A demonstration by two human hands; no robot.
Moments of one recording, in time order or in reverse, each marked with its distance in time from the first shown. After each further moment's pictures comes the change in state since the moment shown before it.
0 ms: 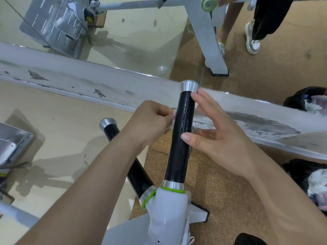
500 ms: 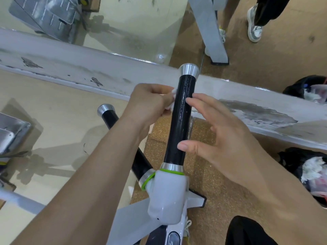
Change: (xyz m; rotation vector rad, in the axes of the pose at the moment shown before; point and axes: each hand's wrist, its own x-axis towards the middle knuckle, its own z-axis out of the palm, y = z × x) left_hand -0.001 0.001 0.006 -0.300 0.113 -0.072; right_hand -0.029 -0.005 0.010 -0.387 0.026 -0.080
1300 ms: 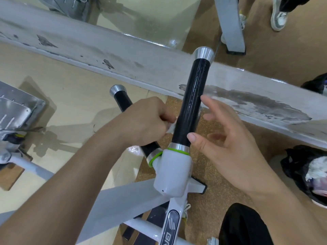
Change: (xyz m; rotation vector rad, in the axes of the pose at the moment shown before) left_hand -0.065 0.005 -0.026 0.738 -0.293 0.003; right_hand -0.028 -0.004 0.022 0.365 0.037 0.115
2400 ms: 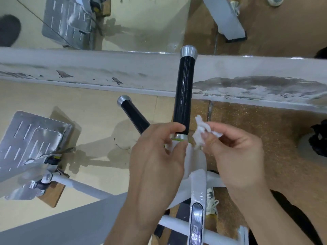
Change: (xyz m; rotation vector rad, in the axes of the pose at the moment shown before) left_hand -0.076 0.022 0.068 -0.053 0.590 0.099; right_hand -0.044 -0.001 0.033 0.576 0.466 0.187
